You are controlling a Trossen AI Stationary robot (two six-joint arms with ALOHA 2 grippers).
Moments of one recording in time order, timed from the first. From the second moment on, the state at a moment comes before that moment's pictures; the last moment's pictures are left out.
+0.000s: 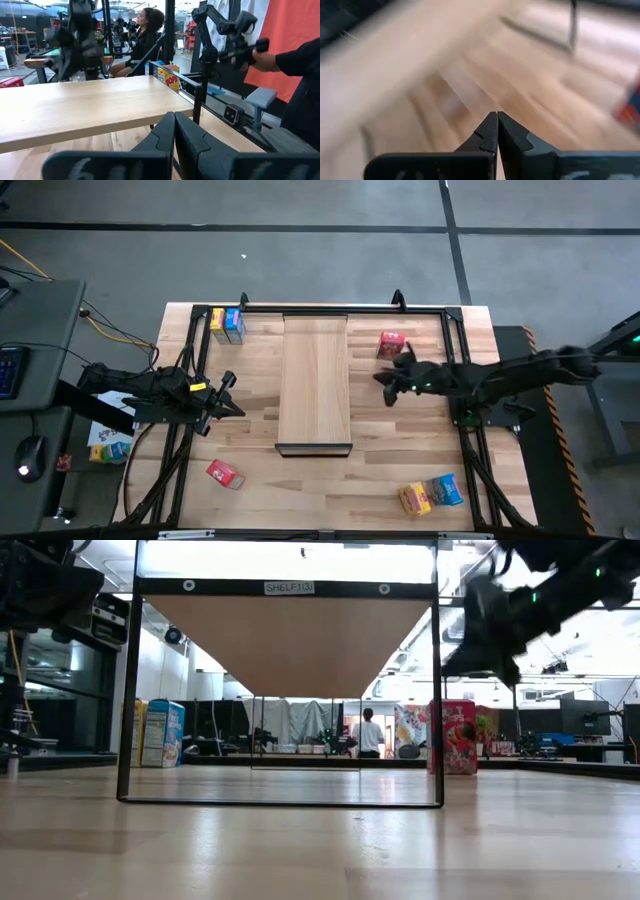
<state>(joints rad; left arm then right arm) -0.16 0.02 0.02 0.02 0.20 0.00 0.01 0.97 0.43 0.06 0.32 0.59</state>
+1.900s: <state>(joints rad) -0.16 0.02 0.02 0.02 0.20 0.00 -0.51 1.45 1.13 -0.93 0.21 -0.36</state>
